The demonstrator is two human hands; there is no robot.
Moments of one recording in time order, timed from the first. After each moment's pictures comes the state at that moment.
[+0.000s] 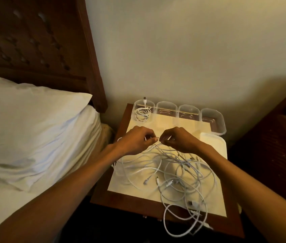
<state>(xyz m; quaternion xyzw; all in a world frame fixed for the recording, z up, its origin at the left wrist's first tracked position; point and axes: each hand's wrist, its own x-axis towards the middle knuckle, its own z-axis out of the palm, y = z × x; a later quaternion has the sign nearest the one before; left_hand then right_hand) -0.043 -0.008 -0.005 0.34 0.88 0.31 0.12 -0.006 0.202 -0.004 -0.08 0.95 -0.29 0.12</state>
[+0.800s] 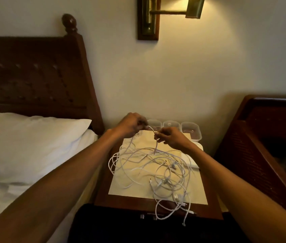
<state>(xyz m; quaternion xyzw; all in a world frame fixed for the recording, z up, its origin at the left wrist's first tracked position) -0.039 0.009 0.104 0.39 0.88 0.26 -0.01 0.074 0.196 0.084 0.02 0.87 -0.49 0.01</state>
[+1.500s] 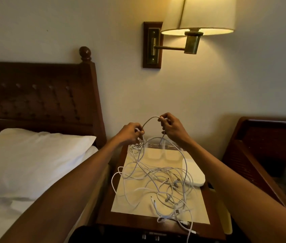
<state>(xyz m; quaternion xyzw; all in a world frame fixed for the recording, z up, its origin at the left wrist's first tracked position) -0.030 -0.011 0.152 0.24 0.86 0.44 0.09 0.054 0.172 0.174 -0.01 0.81 -0.55 -0.18</state>
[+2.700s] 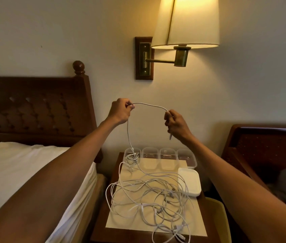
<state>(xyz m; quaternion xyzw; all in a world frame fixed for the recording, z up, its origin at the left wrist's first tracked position) -0.064 0.006 0.258 0.23 0.87 0.40 -0.17 0.039 0.212 0.213 0.02 0.82 -0.51 -0.25</state>
